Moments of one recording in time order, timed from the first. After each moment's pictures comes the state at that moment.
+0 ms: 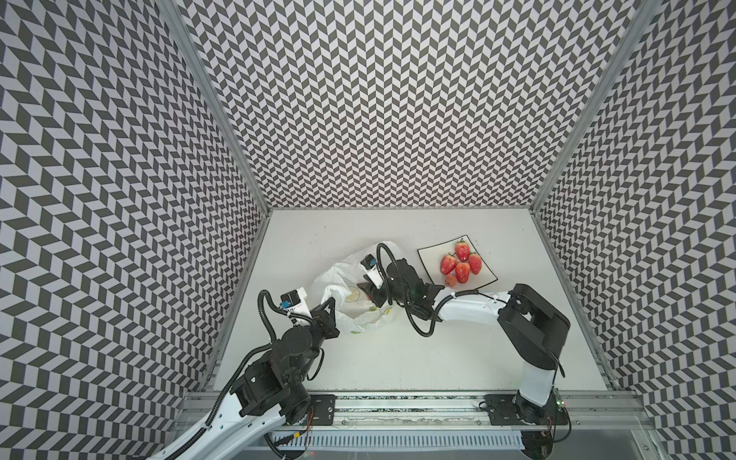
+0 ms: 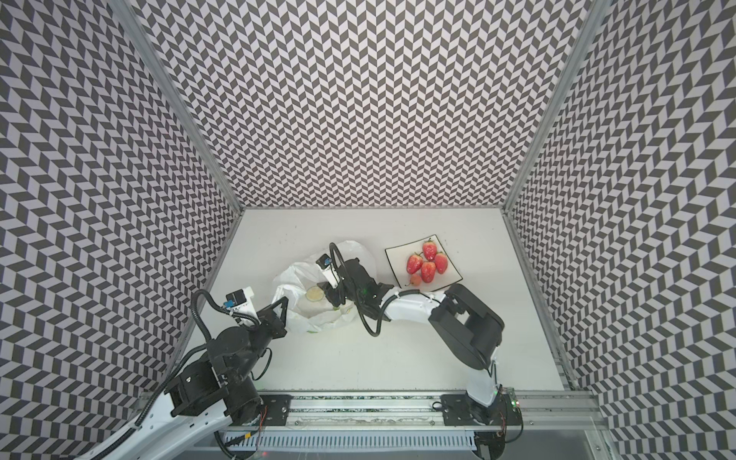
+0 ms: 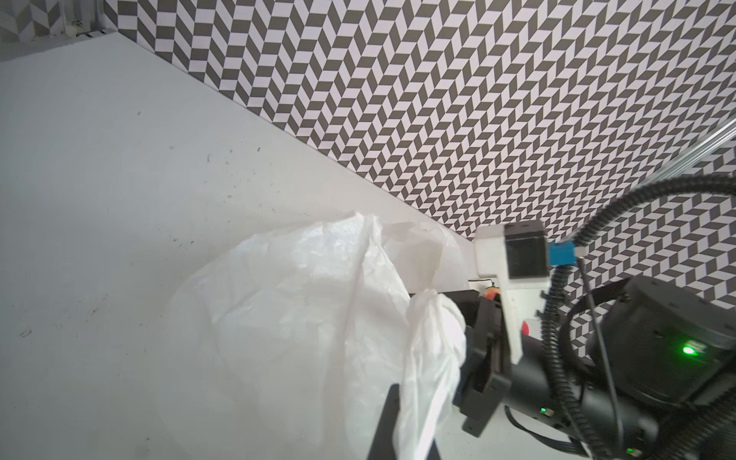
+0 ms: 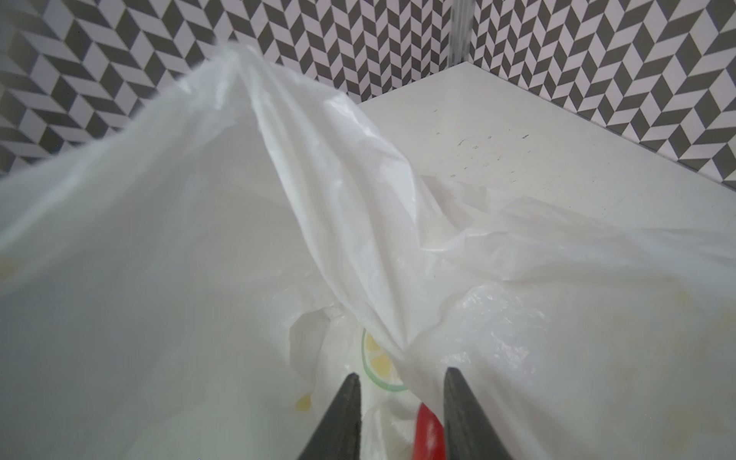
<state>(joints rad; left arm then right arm) -0.87 0.27 0.40 -0.38 -0.57 -0.79 0.90 1.83 1.09 0.31 -0.12 0.03</state>
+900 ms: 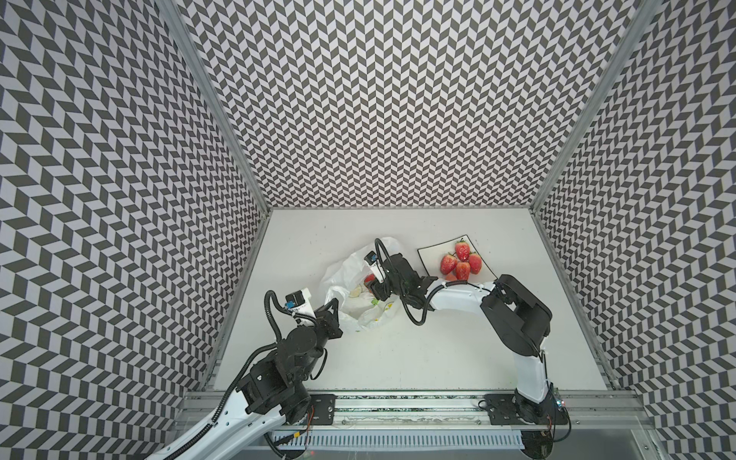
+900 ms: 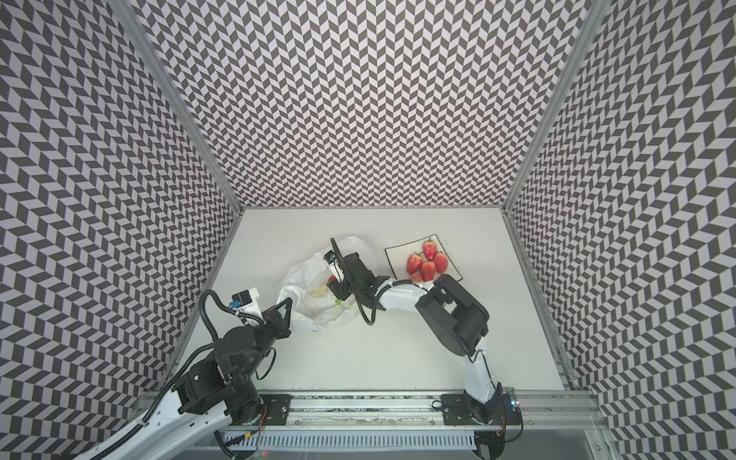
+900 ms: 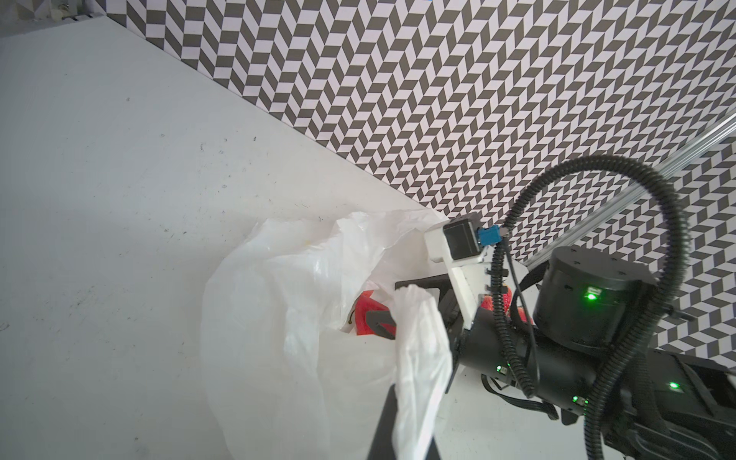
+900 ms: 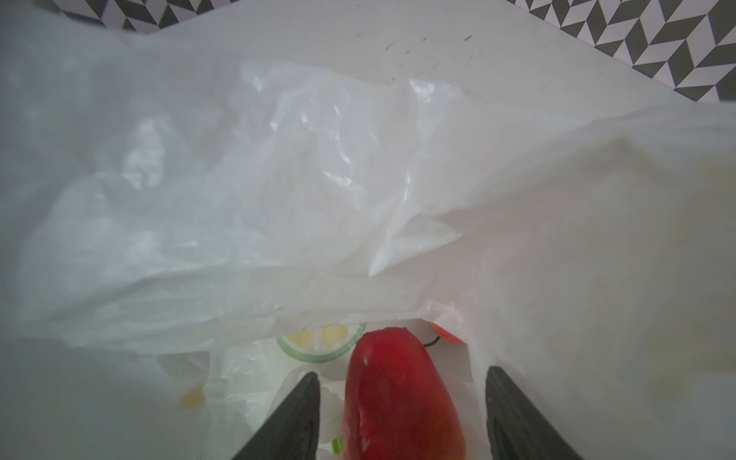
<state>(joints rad) -0.87 0.29 0.36 -0.32 -0.56 -0.78 0.86 2.02 1.25 0.16 0.01 -0.03</state>
